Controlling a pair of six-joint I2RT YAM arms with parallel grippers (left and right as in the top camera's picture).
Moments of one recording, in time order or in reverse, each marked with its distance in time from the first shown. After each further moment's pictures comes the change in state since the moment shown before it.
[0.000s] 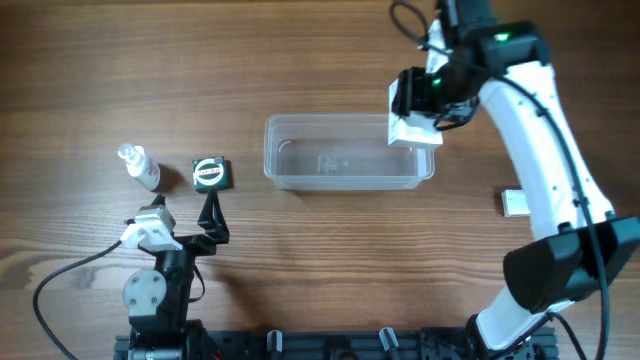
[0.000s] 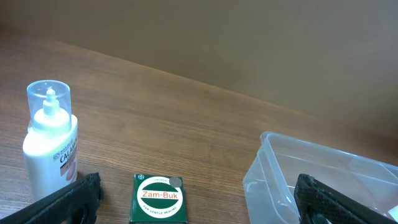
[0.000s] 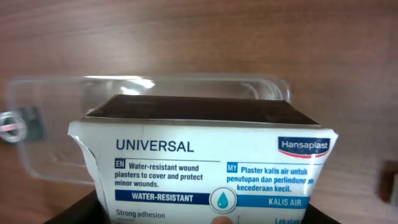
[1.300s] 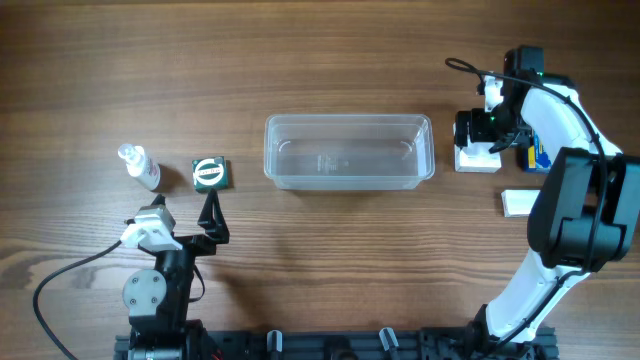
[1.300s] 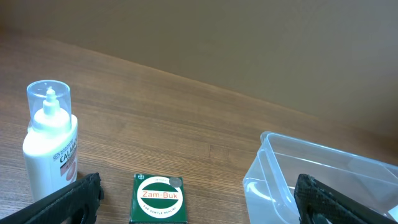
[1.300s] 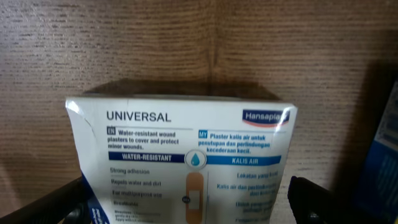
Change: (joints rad) left arm 0.000 0.000 0.000 0.000 0.000 0.000; right arm -0.404 0.193 -0.407 0.483 0.107 -0.457
